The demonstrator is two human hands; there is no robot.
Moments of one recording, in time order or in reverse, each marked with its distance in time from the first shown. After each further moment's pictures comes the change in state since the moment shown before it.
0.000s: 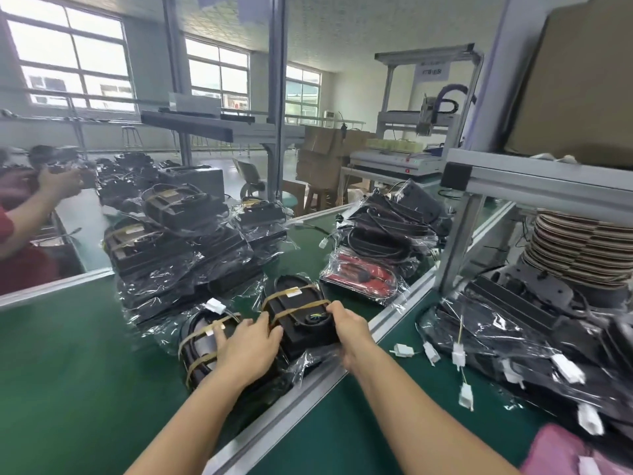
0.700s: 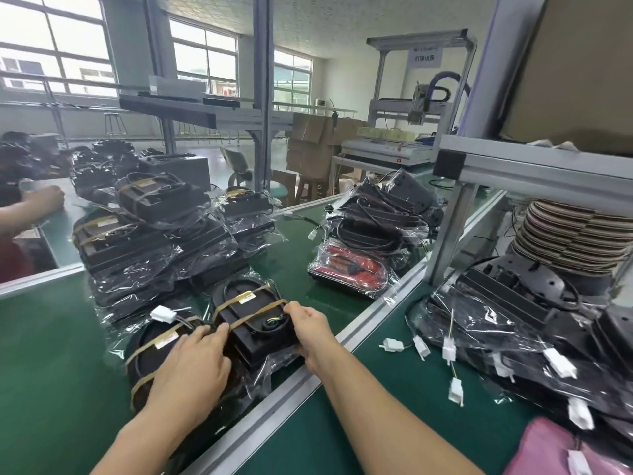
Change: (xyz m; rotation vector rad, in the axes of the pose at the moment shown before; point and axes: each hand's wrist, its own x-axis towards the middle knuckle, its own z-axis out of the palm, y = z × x) left_hand -0.035 -0.036 -0.009 0.209 0.157 0.119; right_hand 0.019 0.022 0.030 -0.095 -0.150 0.037
